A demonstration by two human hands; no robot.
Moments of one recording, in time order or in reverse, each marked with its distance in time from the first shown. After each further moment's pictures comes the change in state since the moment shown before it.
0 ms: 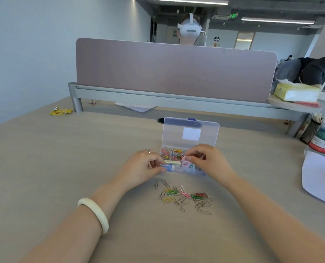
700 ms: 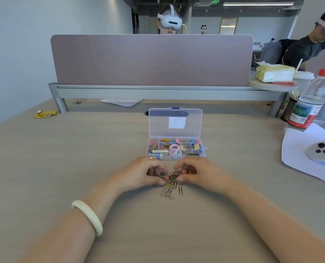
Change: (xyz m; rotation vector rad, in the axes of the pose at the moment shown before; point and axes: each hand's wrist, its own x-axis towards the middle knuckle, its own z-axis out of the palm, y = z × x) left_hand -0.016 0.026 0.016 -0.016 -0.377 0.010; right_hand -0.057 0.010 0.003 -0.093 -0.291 -0.018
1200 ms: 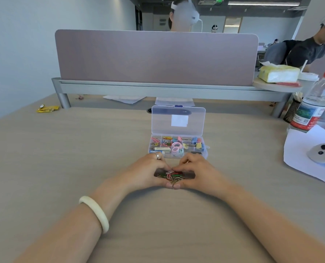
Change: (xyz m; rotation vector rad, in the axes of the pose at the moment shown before) left_hand 0.001 0.006 0.009 0.102 -0.027 0.034; right_hand -0.003 -0.001 0.012 -0.127 0.032 -0.068
